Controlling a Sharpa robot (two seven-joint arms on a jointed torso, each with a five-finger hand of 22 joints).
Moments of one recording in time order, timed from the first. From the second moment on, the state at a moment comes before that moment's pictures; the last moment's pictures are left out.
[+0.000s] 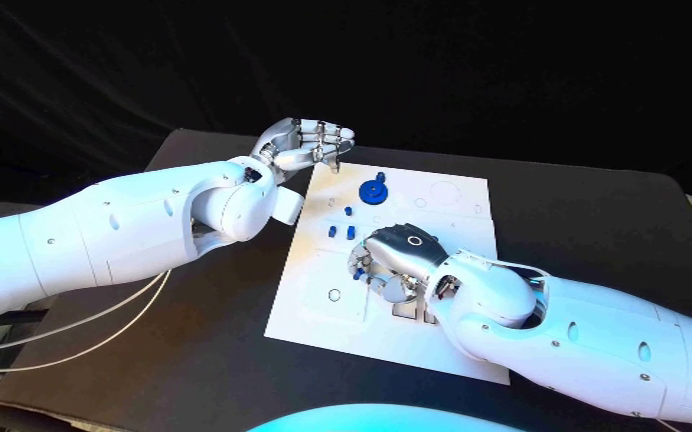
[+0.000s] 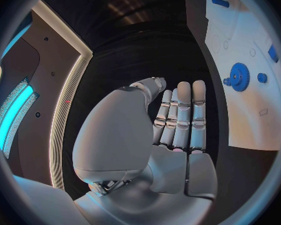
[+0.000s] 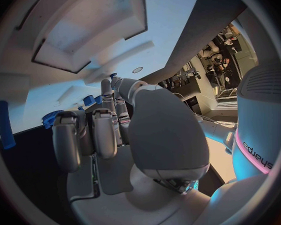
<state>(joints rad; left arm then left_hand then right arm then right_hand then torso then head) 1.19 -0.87 -0.01 1.52 -0.15 -0.31 0.35 1.49 -0.24 0.51 0.14 0.33 0.87 0.21 0.23 0.37 0.88 0.15 0.38 0.14 0.96 0.08 1.12 0.44 0.17 0.85 0.17 0.92 0.84 1.07 -0.62 -0.14 1.67 -1.77 -0.37 -0.20 1.47 -0.18 0.62 0.10 0.13 1.06 0.13 0.27 0.47 1.19 0.09 0.18 0.26 1.47 -0.01 1.43 1.31 0.03 1.47 0.09 1.51 1.31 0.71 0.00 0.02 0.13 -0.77</state>
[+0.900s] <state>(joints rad) 1.19 -0.87 -0.01 1.52 -0.15 -0.31 0.34 1.49 -0.24 0.51 0.14 0.33 0.87 0.21 0.23 0.36 0.88 0.15 0.38 0.14 0.96 0.08 1.12 0.44 0.17 0.85 0.17 0.92 0.84 1.07 -0.60 -0.14 1.66 -1.79 -0.34 -0.22 1.37 -0.21 0.59 0.11 0.15 0.98 0.16 0.22 0.45 1.16 0.09 0.13 0.25 1.46 0.00 1.42 1.29 0.03 1.47 0.10 1.47 1.31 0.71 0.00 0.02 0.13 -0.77</state>
